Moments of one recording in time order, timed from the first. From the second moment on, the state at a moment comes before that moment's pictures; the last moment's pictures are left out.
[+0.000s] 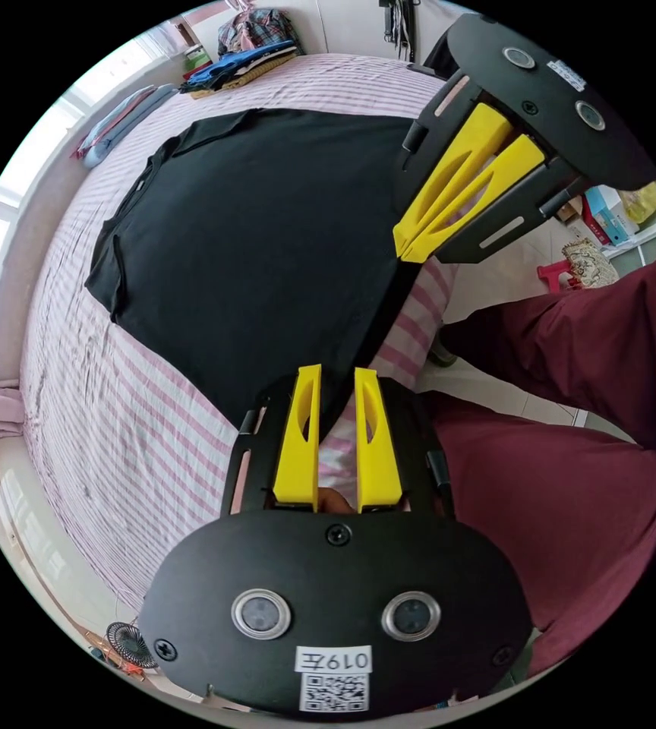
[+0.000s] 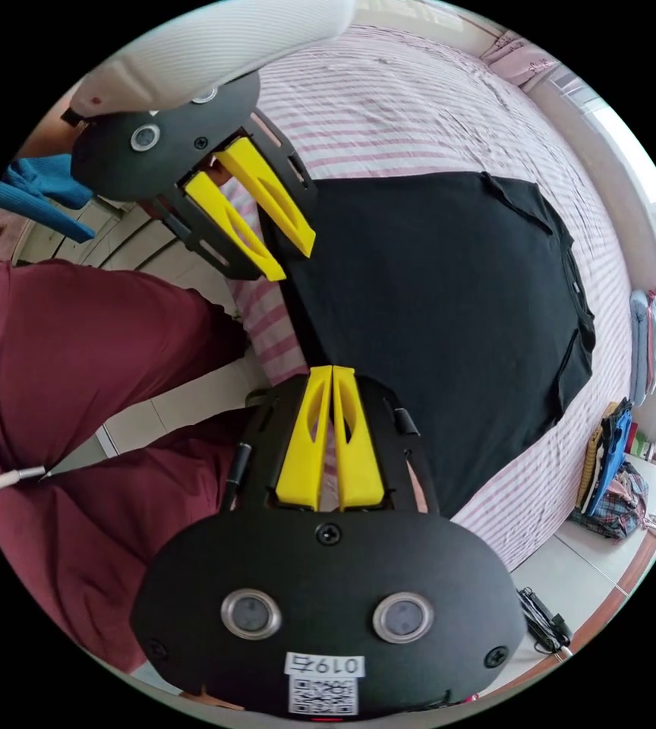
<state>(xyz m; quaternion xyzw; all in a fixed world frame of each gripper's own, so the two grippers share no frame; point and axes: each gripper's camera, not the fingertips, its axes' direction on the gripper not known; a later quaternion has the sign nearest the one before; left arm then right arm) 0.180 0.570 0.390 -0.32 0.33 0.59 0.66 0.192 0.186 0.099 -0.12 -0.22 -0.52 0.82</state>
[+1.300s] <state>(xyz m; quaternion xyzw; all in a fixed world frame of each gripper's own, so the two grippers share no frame) 0.214 0.592 0.358 -0.31 0.31 0.70 0.57 0.179 0.176 0.137 -0.17 -0.24 -0.57 0.76</state>
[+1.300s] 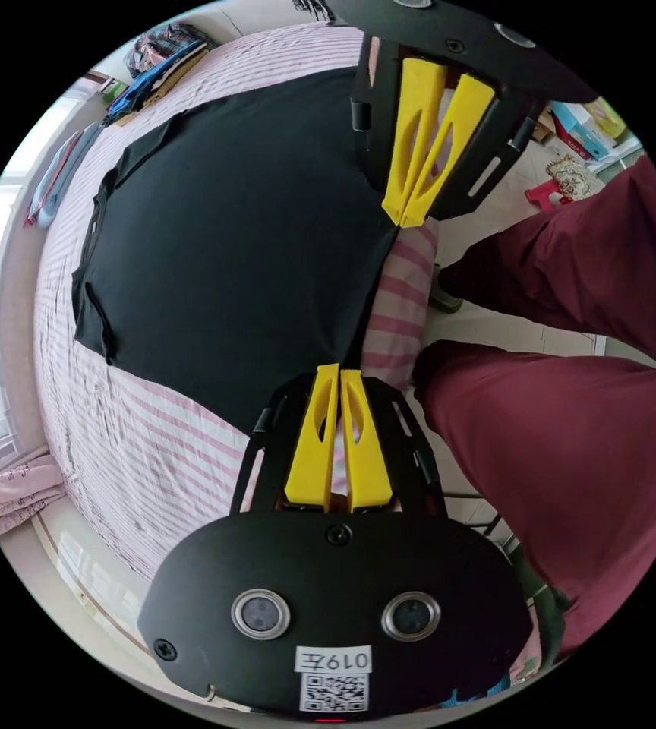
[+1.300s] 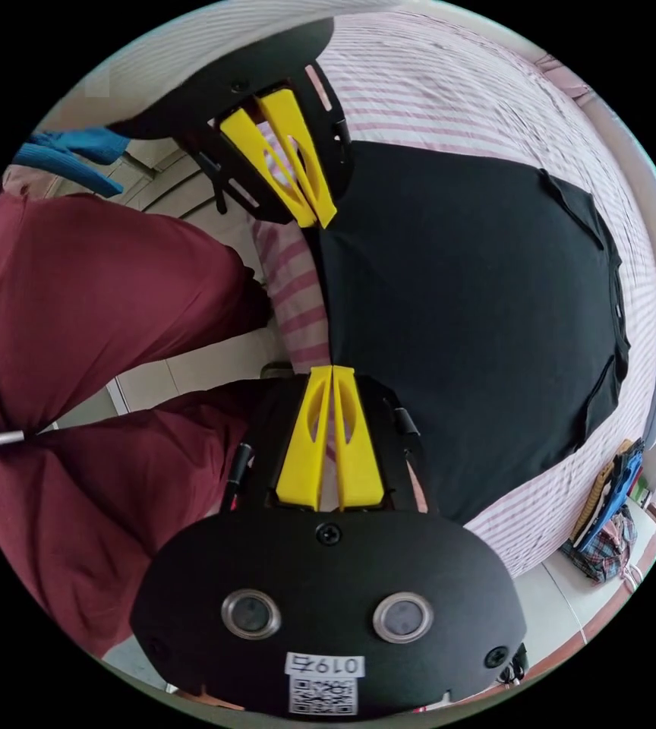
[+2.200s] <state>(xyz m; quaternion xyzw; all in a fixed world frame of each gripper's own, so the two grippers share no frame) 0.184 0.633 0.358 -0.28 0.28 0.69 0.60 0.152 0.156 0.132 -0.17 -0.20 -0.59 0.76</state>
